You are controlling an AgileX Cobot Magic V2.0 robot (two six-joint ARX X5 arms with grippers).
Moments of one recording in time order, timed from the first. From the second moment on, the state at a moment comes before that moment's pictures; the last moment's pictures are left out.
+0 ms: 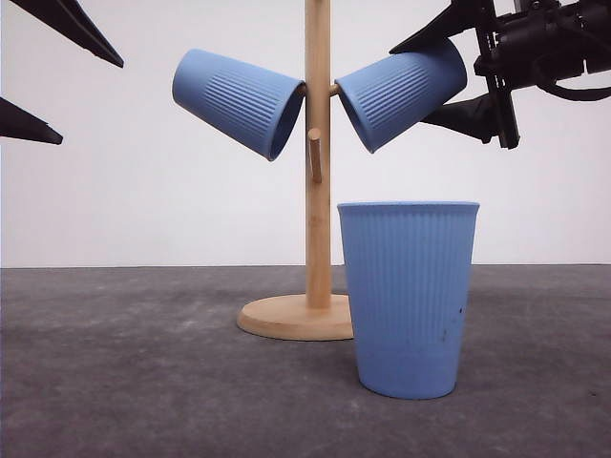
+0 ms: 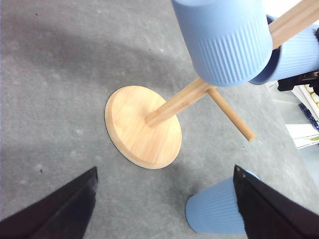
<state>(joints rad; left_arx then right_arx) -0.19 0.86 0.66 -0.28 0.52 -0.46 0.15 1.50 0.82 0.70 -0.79 0.95</state>
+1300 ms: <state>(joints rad) -0.19 0.86 0.66 -0.28 0.52 -0.49 0.12 1.15 0.45 0.60 -0.90 0.91</state>
